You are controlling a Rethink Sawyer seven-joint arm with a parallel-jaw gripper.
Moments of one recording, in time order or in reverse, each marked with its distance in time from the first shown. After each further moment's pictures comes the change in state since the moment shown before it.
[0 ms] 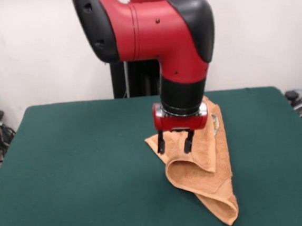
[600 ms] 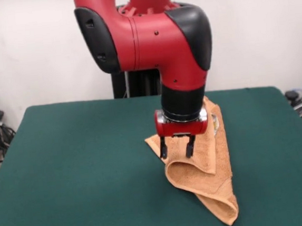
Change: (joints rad) arm -0.004 0.031 -0.003 0.013 0.000 -0.054 0.000
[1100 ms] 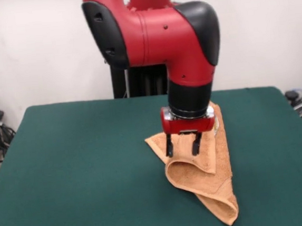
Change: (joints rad) arm 0.029 -0.018 0.000 0.003 0.000 0.000 0.000
